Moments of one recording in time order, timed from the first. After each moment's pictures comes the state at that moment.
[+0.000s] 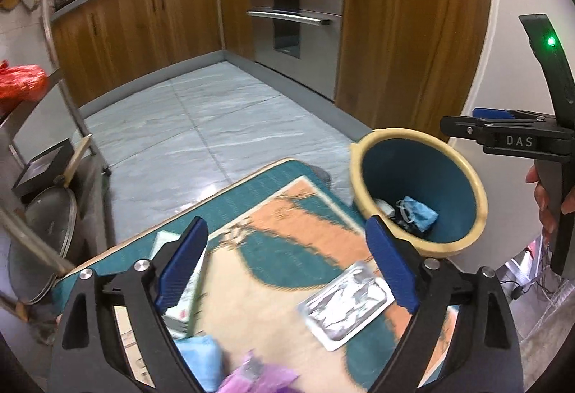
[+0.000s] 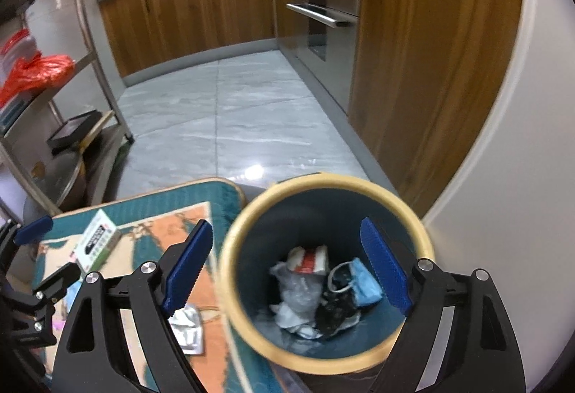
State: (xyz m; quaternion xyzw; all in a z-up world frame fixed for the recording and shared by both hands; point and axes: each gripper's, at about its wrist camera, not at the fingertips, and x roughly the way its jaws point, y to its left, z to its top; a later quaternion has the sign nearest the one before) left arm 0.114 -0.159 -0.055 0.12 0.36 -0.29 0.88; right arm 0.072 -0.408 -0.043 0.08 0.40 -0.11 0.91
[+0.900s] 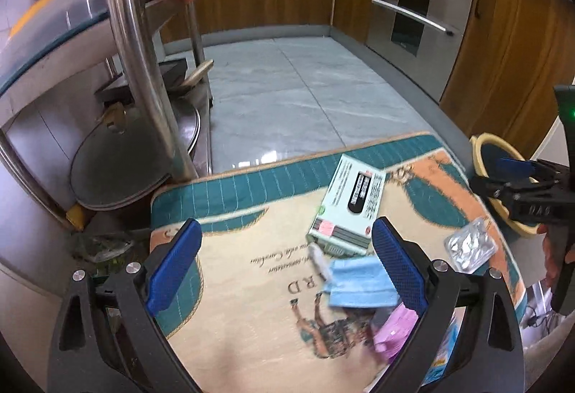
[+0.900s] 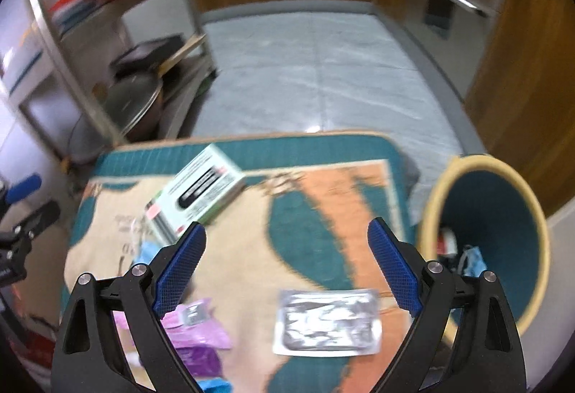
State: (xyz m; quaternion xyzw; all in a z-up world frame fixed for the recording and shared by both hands) left arm 0.128 0.044 -0.069 0.06 0.42 -0.13 0.90; right arm 0.129 -0.222 -0.091 0.03 0.48 0.03 0.88
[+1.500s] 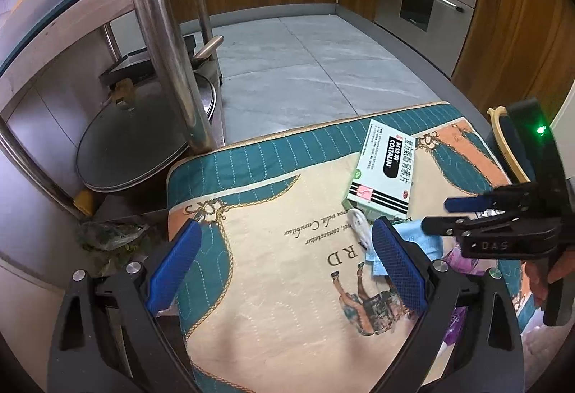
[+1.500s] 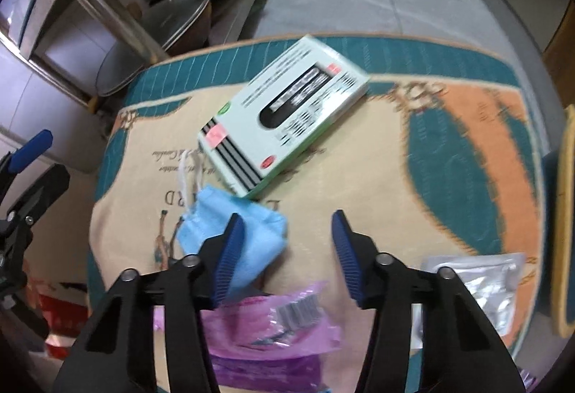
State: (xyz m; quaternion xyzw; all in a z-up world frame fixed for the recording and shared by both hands) left arm 0.132 0.072 -0.093 0.08 0.45 -0.12 0.88; right arm 0.147 -0.142 -0.167 0.07 0.60 0.13 0.79
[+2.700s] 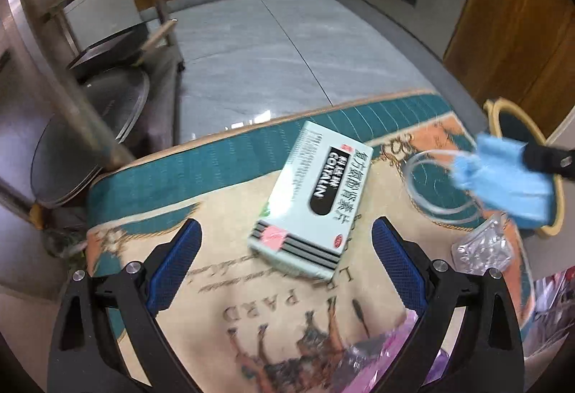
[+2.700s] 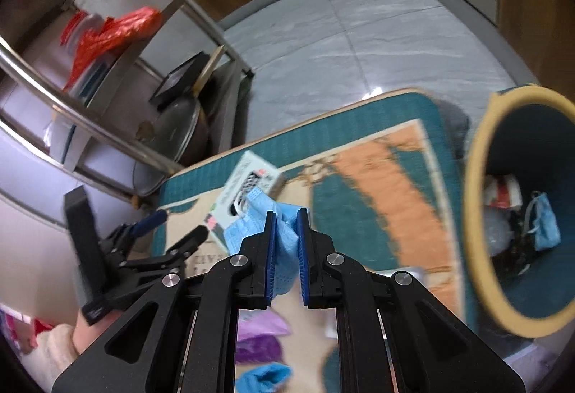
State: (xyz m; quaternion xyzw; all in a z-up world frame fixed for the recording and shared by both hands) left arm 0.177 -0.045 -0.132 0.09 0.49 -0.14 0.85; right arm 0.136 -0.297 -0.092 0.23 0.50 0.11 0.83
